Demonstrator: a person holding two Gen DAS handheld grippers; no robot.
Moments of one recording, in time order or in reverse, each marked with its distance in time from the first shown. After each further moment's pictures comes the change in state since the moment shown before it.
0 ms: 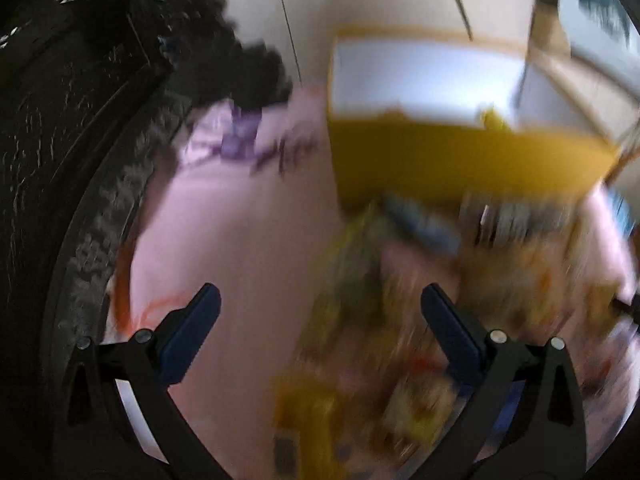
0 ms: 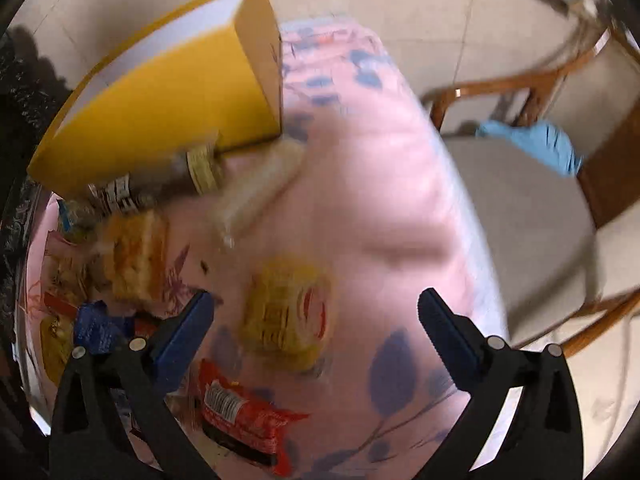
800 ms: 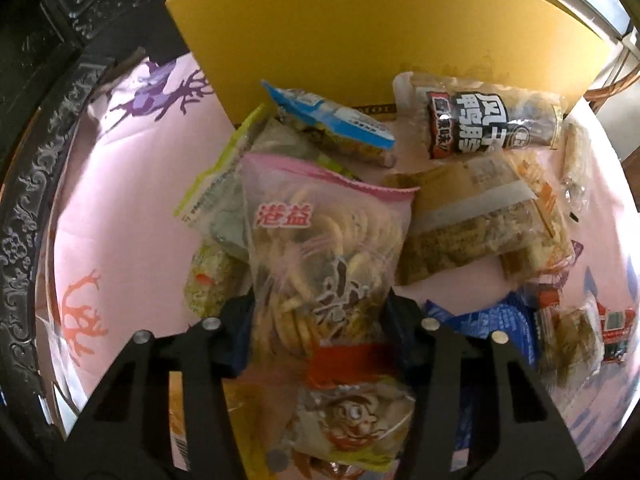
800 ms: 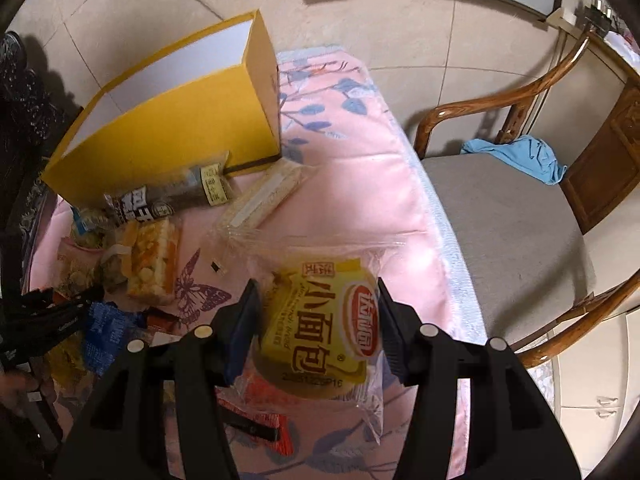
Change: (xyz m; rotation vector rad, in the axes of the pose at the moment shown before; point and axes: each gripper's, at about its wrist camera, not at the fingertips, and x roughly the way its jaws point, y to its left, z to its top) left arm 0.054 -0.057 -0.012 0.086 0.145 -0.158; right arm -0.041 0.007 -0.019 -0.003 -0.107 -0.022
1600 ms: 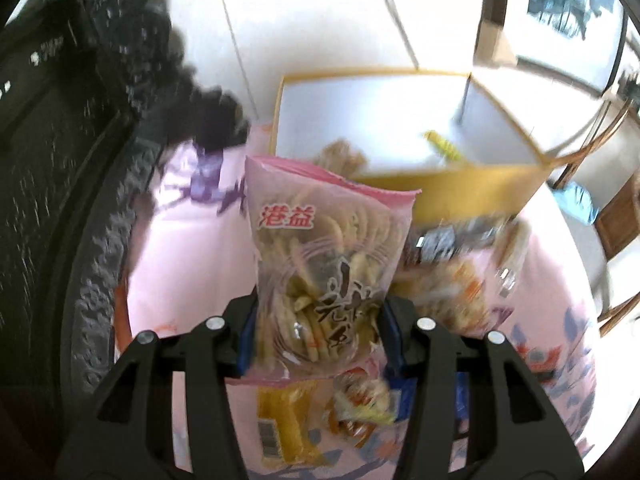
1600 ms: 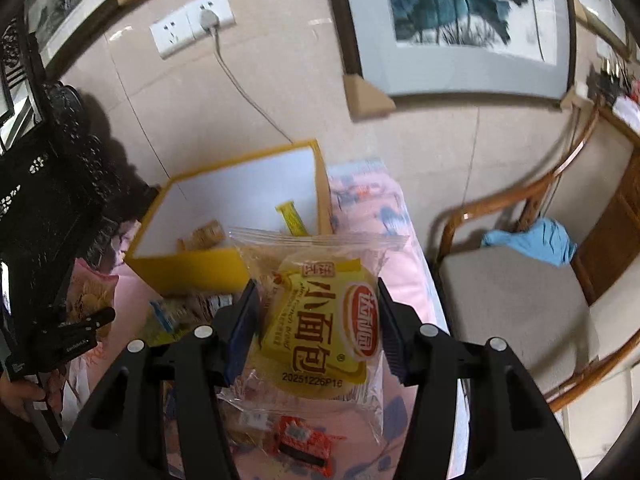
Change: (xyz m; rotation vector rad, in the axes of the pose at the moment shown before) left arm -0.134 0.011 0.033 -0.027 -0.244 0.002; right arm -0.104 0.022 0.073 -0.070 -0.259 0.125
